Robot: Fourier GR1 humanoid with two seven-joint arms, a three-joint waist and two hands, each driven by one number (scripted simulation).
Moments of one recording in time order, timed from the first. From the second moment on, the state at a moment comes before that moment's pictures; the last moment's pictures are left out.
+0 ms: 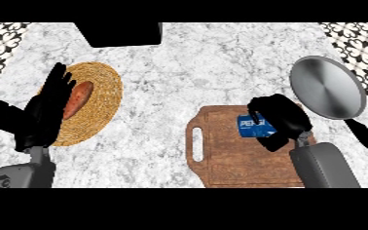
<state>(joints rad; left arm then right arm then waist) -0.12 0.23 0.08 -1.60 0.16 0.13 0.23 -0.26 -0.22 0.13 -1.38 1.21 0.34 -0.25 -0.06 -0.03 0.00</state>
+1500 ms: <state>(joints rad) -0.18 0.20 0.07 -1.59 0.14 0.09 0.24 -0.33 -0.40 -0.47 -1.73 0.96 0.34 -0.07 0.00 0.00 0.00</state>
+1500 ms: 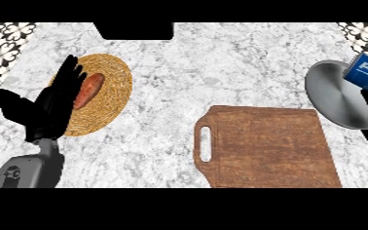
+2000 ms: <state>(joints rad) -0.16 0.19 0.06 -1.61 0.14 0.07 0.24 -0.48 -0.55 -0.56 -1.10 0.92 0.07 -0.39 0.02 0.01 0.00</state>
